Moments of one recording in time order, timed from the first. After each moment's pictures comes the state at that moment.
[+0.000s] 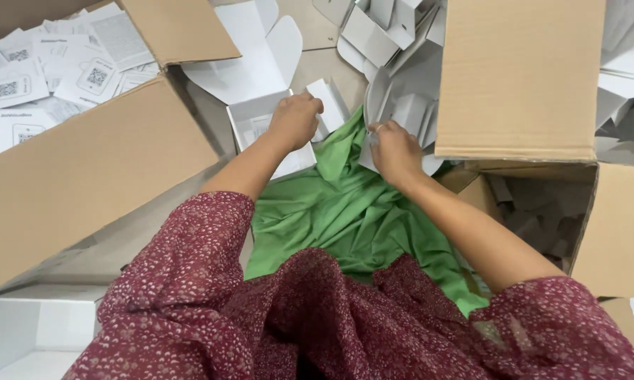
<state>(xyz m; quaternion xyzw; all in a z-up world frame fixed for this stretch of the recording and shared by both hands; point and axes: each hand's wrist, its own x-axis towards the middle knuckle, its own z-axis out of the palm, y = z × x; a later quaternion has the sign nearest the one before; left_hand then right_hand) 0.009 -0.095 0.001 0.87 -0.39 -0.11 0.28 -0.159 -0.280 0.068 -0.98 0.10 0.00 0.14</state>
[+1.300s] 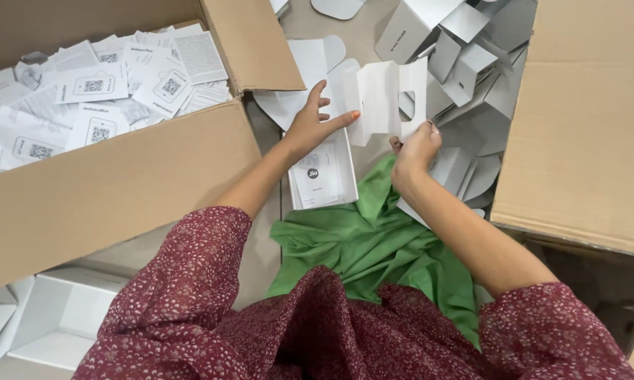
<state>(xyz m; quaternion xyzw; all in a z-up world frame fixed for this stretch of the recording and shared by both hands) 0.059 -0.028 0.043 0.73 -0.12 -0.22 0.64 -0.020 -0.244 0.028 -0.50 0.42 -0.25 0.72</state>
